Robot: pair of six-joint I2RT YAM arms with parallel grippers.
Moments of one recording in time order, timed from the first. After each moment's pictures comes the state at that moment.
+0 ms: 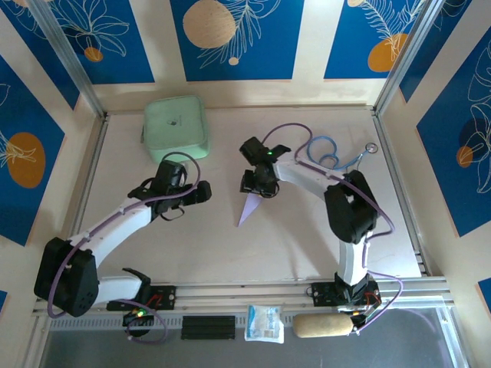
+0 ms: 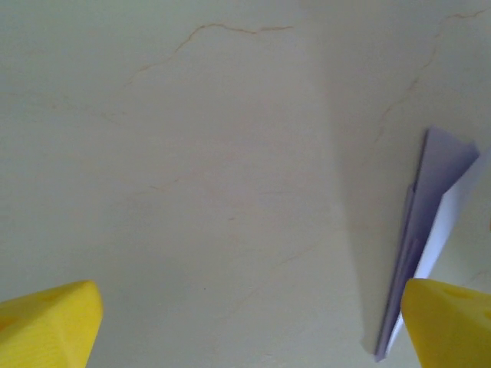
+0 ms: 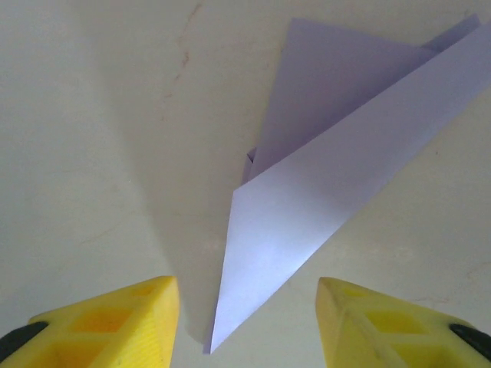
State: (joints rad) left arm -0.42 1.26 0.77 -0.41 0.05 -0.55; right arm 0.68 1.92 1.48 -0.88 -0.05 0.81
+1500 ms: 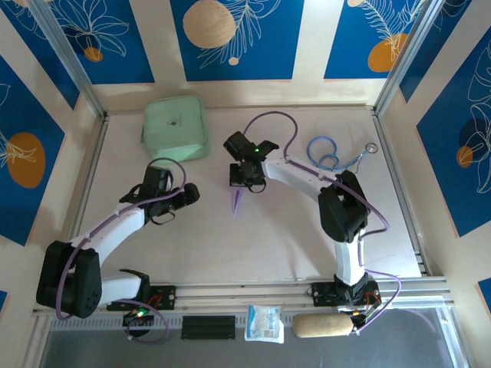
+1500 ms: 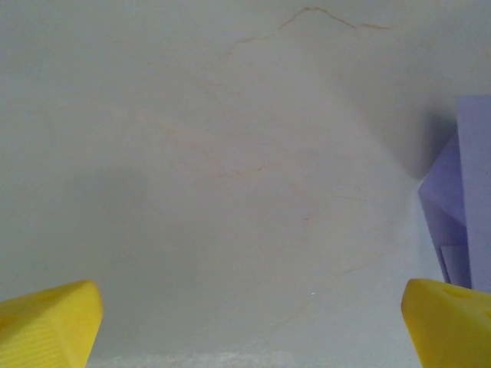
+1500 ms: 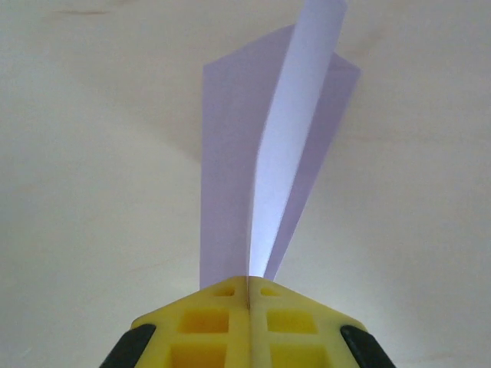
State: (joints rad) left arm -0.27 1.24 0.66 -0.35 0.13 -0.62; right arm 0.75 1.94 1.61 -0.83 0.00 0.67
